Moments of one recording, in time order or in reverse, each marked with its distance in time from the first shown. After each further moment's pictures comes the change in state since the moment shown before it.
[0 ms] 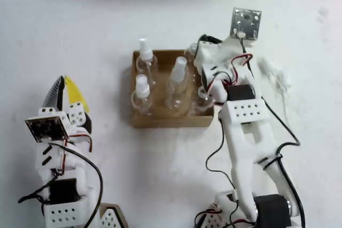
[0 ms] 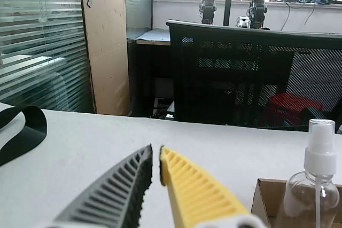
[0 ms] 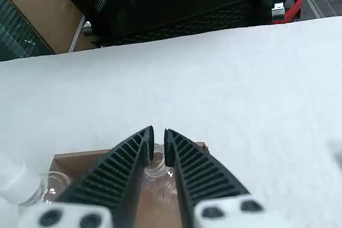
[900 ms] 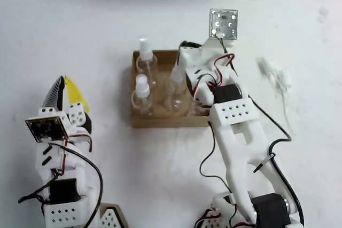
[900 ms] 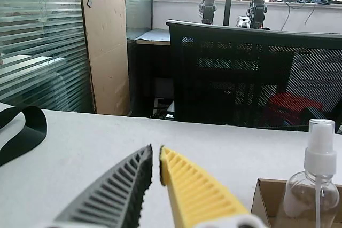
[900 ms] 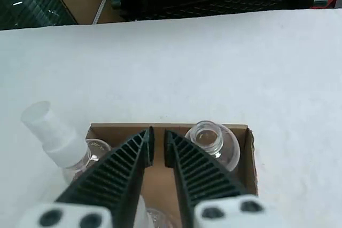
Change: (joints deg) left arm 0.0 0.0 0.0 0.0 0.0; right arm -6.9 0.3 -0.6 4.0 0.0
